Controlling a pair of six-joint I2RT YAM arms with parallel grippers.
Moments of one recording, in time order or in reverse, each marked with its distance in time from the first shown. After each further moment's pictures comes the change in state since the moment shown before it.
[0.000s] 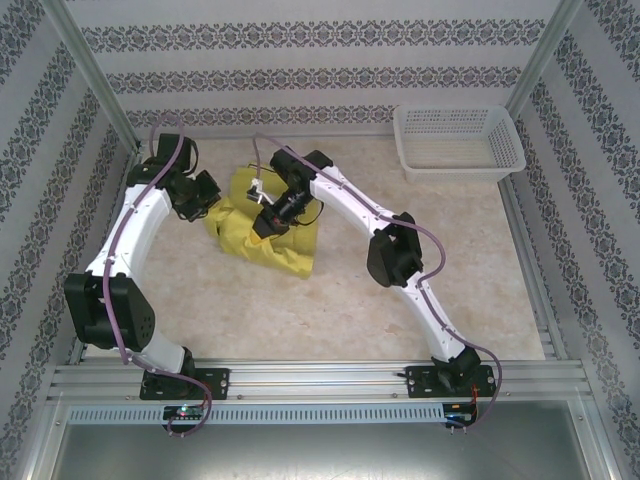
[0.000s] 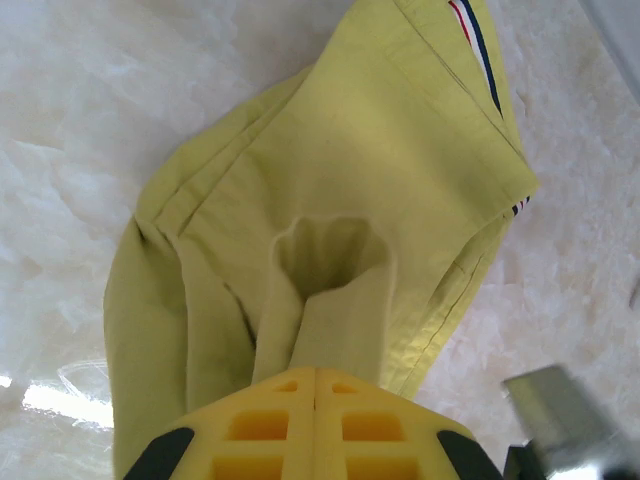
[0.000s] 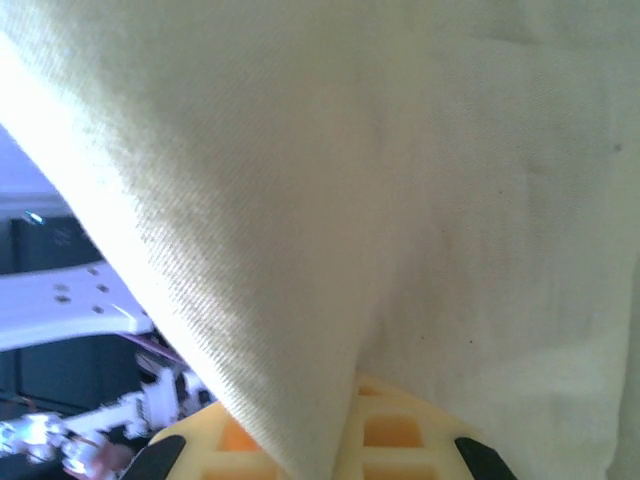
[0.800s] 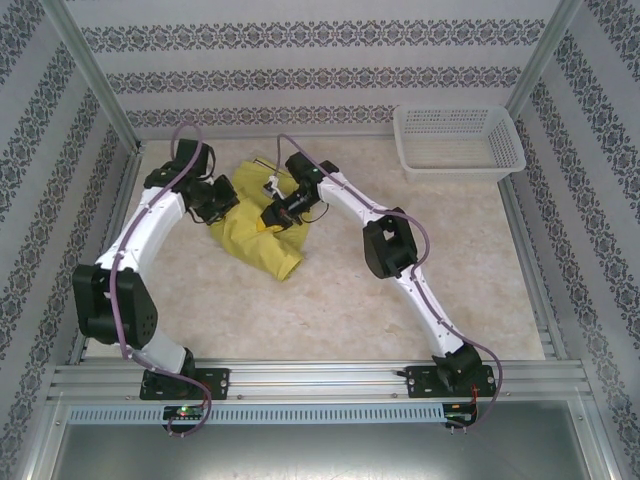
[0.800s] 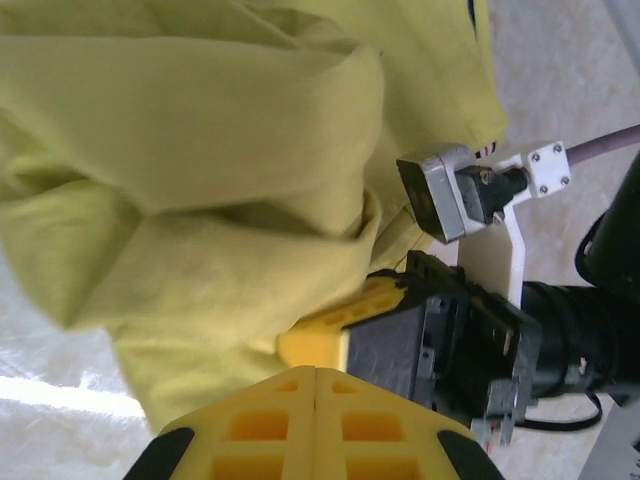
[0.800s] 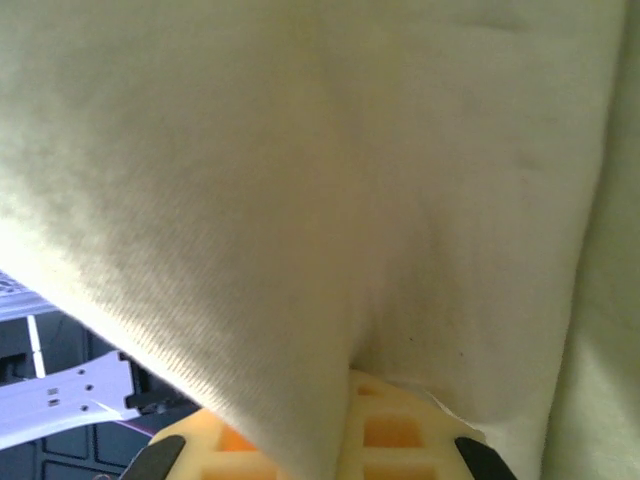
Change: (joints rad) left arm -0.082 0.053 -0.071 0.119 0.084 -0.044; right arm -0.061 0.193 0.006 0.207 -0.053 0.146
